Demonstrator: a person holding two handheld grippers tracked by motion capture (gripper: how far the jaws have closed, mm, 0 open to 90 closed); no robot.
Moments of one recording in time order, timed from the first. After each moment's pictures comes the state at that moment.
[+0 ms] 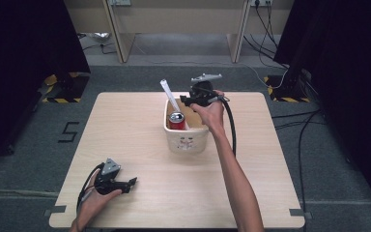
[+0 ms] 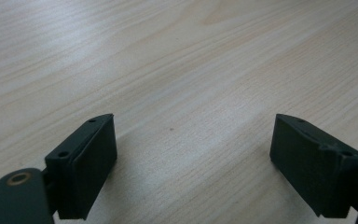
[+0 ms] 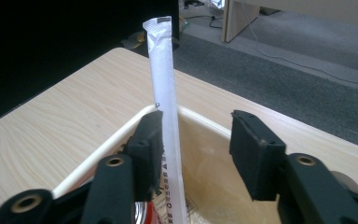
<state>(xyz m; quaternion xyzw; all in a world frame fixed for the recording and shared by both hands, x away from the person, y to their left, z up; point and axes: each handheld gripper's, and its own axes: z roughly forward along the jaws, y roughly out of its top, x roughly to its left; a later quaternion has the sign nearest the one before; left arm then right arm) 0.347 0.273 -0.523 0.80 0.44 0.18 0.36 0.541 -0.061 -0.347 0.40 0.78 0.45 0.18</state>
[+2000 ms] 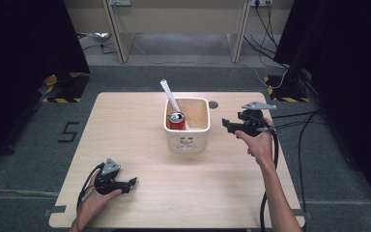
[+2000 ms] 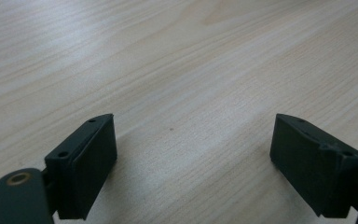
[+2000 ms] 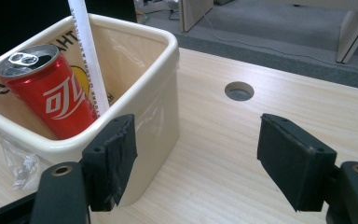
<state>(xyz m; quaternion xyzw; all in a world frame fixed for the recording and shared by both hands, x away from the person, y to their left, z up) 0.347 0.273 -0.524 0.80 0.44 0.18 0.36 0.464 -0.195 -0.379 0.45 0.75 0.43 0.21</state>
